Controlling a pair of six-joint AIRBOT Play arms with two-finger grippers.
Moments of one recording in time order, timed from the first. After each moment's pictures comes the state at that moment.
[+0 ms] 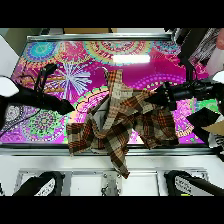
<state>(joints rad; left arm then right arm) -0.03 -1.08 1.21 1.10 -1.44 -1.14 -0.14 -1.28 1.23 -0.38 1.65 0.29</state>
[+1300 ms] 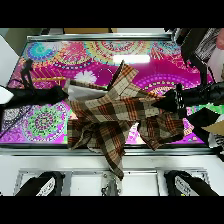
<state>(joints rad) 0.05 -1.00 1.08 0.99 -1.13 -1.57 -0.18 -1.08 1.22 -0.51 1.67 0.45</state>
